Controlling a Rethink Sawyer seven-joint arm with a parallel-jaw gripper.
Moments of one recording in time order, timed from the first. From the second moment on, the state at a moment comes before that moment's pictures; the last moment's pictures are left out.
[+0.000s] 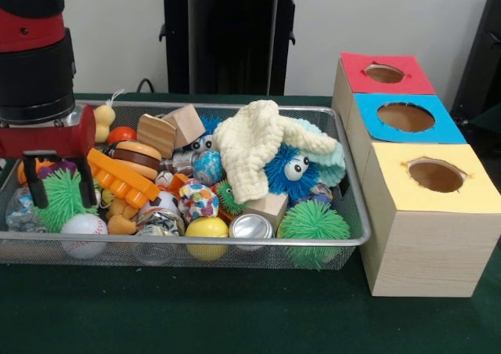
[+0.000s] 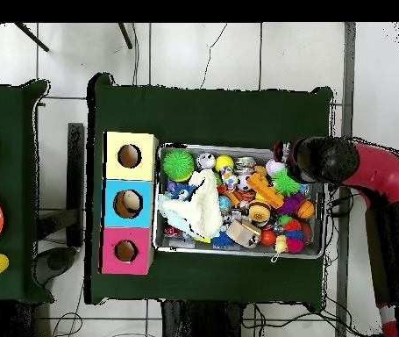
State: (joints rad) arm -0.85 -0.47 0.56 1.29 -0.54 0.81 1.55
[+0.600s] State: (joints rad) arm -0.84 -0.50 0.56 1.29 -0.54 0.81 1.55
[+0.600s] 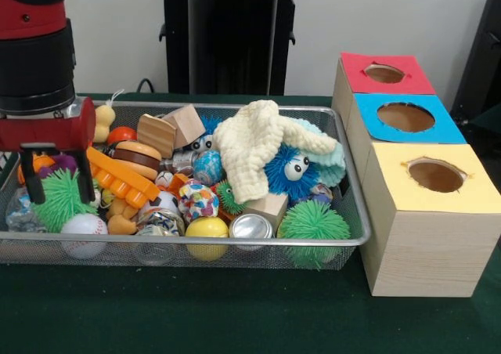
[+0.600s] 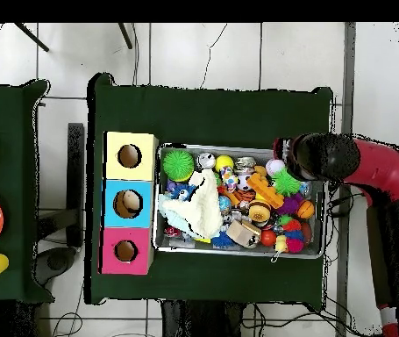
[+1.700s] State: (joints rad) arm -0.84 -0.57 0.56 1.31 -0.54 0.81 1.55
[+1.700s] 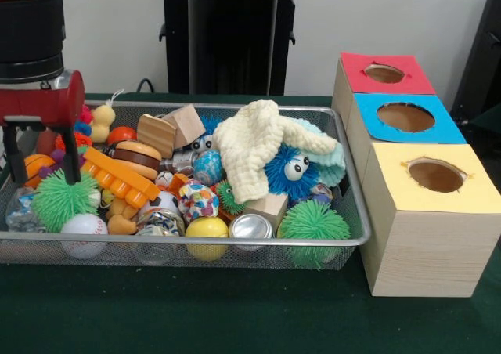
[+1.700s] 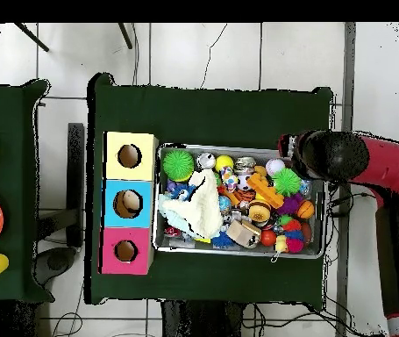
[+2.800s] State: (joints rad) arm -0.88 -0.58 0.56 1.40 -0.54 0.81 1.55
